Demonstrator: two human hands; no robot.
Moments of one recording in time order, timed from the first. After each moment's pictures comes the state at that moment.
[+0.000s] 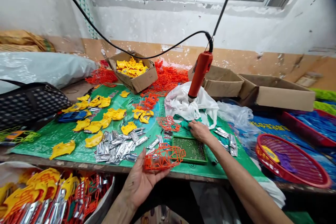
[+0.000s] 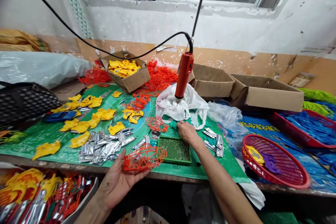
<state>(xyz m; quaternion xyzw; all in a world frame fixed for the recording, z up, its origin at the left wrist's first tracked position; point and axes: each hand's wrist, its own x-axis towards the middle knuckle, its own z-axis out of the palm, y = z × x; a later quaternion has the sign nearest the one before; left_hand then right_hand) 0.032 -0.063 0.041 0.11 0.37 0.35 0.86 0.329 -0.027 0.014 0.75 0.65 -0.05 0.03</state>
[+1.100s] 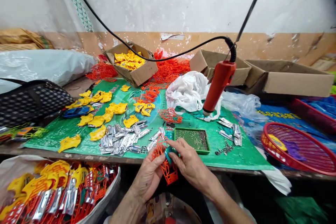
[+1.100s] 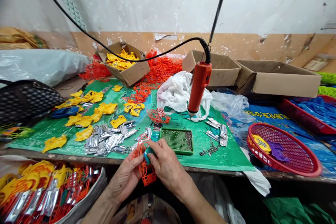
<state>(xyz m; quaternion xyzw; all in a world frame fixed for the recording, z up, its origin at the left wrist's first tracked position) 0.045 -0.085 0.033 0.22 0.30 0.37 0.85 0.194 -0.125 0.042 0.59 0.66 -0.22 -0.40</state>
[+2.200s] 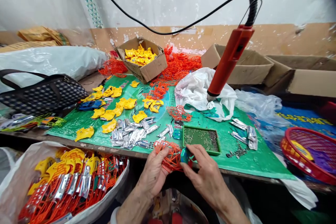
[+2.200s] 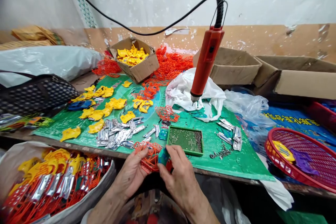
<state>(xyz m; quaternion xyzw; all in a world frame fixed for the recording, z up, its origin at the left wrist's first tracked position) 0.046 -0.086 0.039 0.19 0.39 0.39 0.81 0.183 -0.153 0.025 0.62 0.63 -0.12 -0.45</state>
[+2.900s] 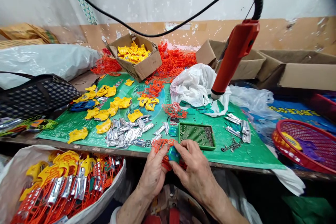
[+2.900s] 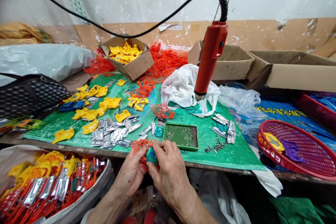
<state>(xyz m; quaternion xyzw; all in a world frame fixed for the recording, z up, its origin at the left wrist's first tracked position) 0.054 -0.094 0.030 0.22 0.35 0.42 0.81 0.171 -0.150 0.034 0.65 0.66 -0.06 -0.38</state>
